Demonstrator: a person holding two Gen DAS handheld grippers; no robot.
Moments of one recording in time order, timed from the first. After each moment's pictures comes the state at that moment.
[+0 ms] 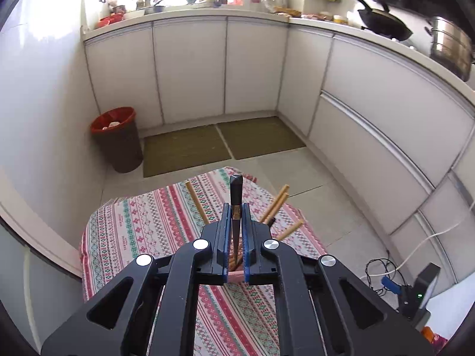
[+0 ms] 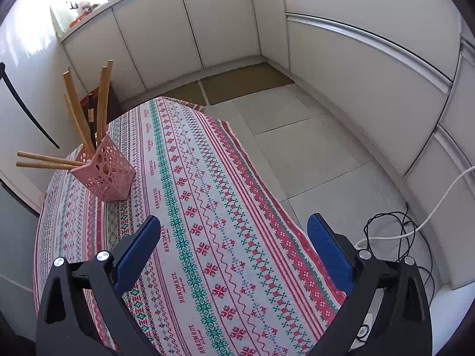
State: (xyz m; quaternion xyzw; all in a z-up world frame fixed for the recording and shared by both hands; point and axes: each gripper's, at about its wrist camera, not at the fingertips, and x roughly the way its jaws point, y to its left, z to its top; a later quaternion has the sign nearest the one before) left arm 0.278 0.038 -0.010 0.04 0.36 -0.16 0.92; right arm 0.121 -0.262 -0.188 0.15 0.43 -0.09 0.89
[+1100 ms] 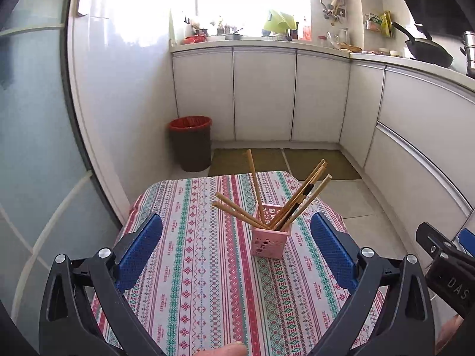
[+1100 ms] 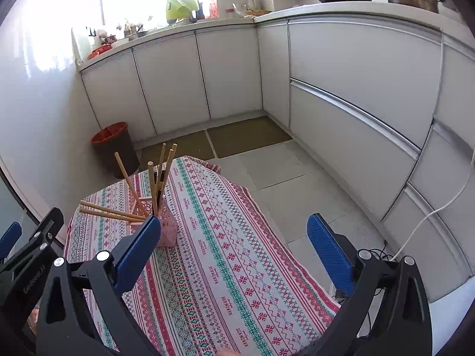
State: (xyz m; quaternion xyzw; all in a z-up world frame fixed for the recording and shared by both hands) left arm 0.128 0.042 -0.037 0.01 0.26 0.03 0.96; right arm 0.081 -0.186 -0.037 0.09 0.32 -0.11 0.94
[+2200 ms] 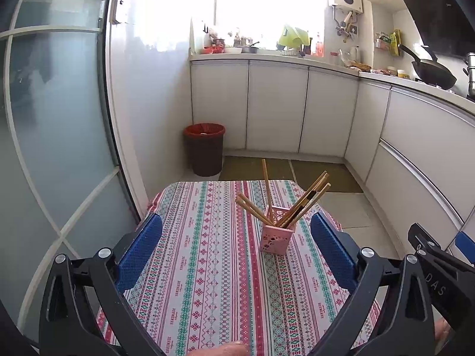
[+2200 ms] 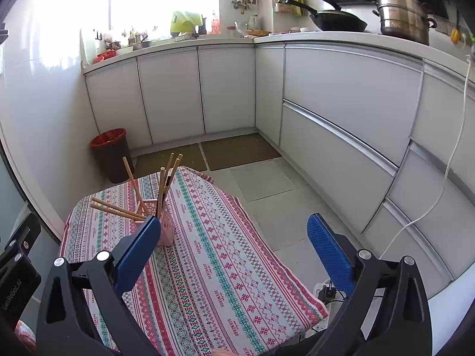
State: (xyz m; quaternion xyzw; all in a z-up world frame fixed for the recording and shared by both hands) left arm 0.075 0.058 -0.010 -0.02 0.24 0.05 0.97; right arm 0.042 -0.166 -0.009 0.06 0.30 -0.14 0.94
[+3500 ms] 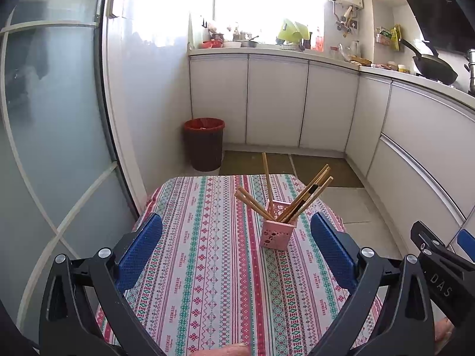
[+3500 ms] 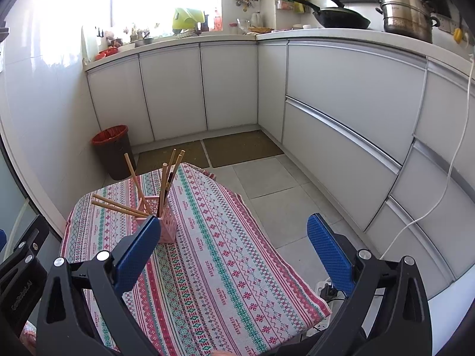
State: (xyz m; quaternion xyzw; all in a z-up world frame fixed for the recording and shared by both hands) left arm 0.081 0.060 -0.017 -0.02 0.26 0.05 0.96; right arm 0.045 -0.164 -0.013 0.06 0.31 -0.13 0.94
